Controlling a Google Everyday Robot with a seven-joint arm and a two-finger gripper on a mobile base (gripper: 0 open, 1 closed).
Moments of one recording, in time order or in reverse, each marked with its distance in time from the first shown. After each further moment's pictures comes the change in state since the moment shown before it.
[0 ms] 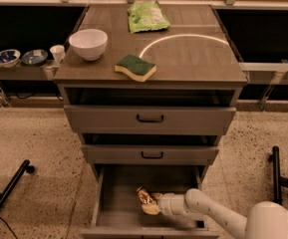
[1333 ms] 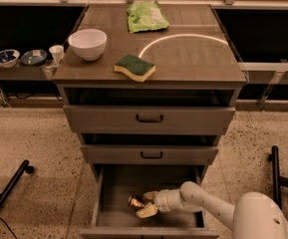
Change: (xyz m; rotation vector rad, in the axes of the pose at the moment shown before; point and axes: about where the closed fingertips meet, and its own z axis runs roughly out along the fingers) arm -0.008 0.007 0.016 -0.109 0.061 -0.108
